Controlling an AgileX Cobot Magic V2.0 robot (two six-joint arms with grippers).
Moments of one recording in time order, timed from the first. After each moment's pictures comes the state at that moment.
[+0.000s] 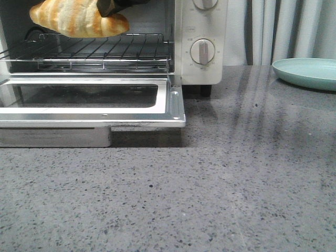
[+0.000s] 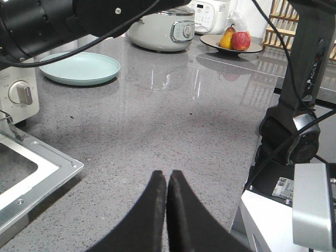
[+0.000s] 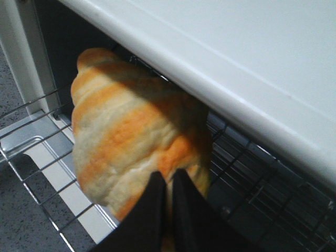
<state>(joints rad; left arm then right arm) -0.32 0.36 -0.51 -1.14 0.94 1.09 0.72 1.75 -1.42 -0.31 0.12 0.14</state>
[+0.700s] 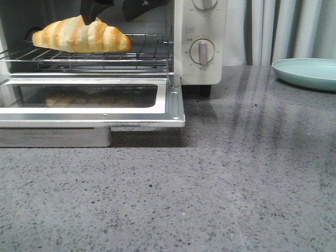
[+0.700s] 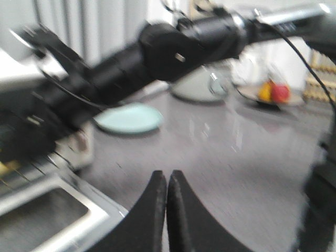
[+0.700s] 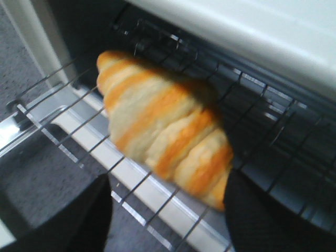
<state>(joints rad) -0.32 0.24 -0.51 -1.15 0.73 1.04 0.77 1.67 -1.42 -0.16 0.36 0.14</state>
